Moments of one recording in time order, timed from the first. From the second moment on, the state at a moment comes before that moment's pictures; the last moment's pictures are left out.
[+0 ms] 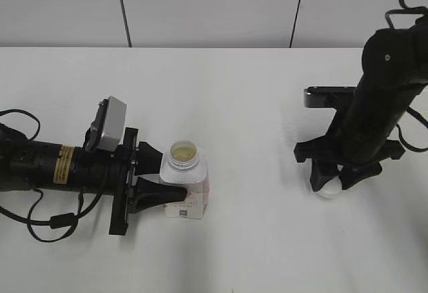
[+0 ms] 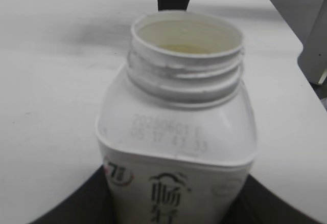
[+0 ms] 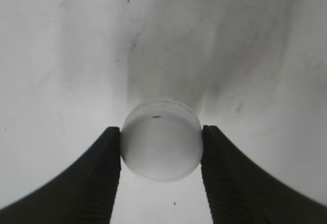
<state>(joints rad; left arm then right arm) -0.19 2.16 -0.77 1.46 -1.19 -0.31 0.33 1.88 -1.04 0.17 0.74 0.07</state>
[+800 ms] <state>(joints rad) -0.17 2.16 -0.77 1.53 -1.20 -0.32 0.33 1.92 -1.10 0.17 0.82 0.07</state>
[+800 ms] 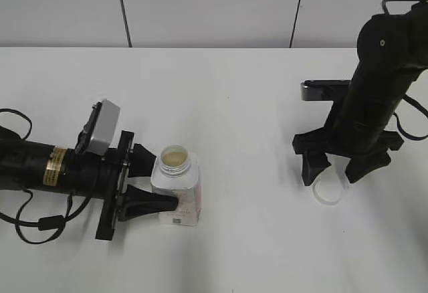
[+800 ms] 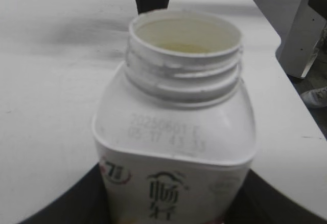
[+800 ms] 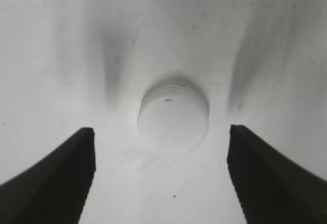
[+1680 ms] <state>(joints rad) 0.07 2.12 -0.77 1.68 -1.21 -0.46 0.33 1.92 -1.34 0.16 0.94 0.04</state>
